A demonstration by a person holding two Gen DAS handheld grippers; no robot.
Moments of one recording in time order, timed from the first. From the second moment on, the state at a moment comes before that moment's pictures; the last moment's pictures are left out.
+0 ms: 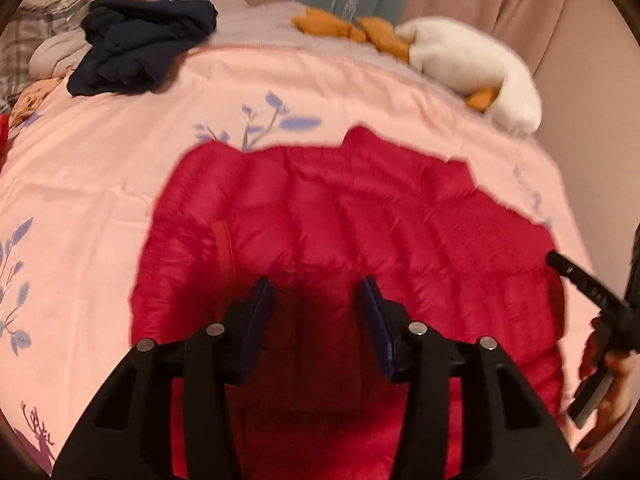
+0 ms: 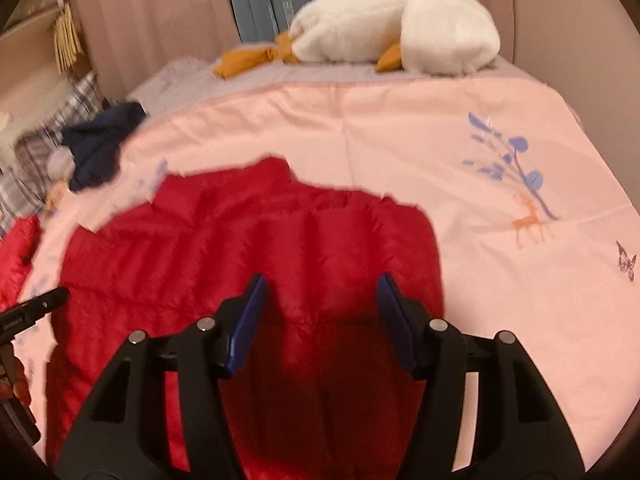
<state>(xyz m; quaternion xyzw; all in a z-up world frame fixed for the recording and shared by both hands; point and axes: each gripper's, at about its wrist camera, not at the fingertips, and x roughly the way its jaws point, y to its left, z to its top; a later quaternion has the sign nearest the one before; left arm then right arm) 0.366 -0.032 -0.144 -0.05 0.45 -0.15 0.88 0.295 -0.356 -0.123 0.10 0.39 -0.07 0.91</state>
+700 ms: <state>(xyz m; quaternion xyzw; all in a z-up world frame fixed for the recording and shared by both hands) 0.336 -0.074 -0.129 0.03 0.41 -0.16 0.90 0.272 -0.287 -0.108 0.06 0.36 0.01 0.93</state>
